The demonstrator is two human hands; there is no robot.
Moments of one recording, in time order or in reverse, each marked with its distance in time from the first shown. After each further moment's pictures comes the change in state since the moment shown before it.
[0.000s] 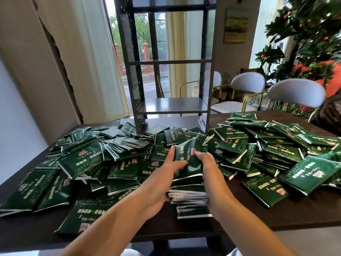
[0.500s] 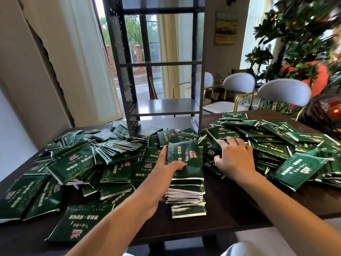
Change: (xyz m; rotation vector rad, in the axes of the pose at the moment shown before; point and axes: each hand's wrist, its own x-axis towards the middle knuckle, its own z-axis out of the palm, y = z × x) left_hand -0.008 -0.004 0.003 -0.024 0.006 0.096; right_hand 0.073 -0.020 -0.086 -1.538 0.378 -0.354
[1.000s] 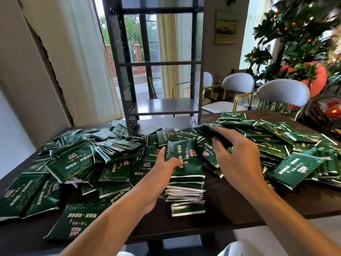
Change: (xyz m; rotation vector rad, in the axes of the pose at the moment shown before) left_hand 0.004 0.006 0.005 0.087 -0.015 -0.089; right_hand -0.067 -0.022 -0.055 0.850 0.382 -0.131
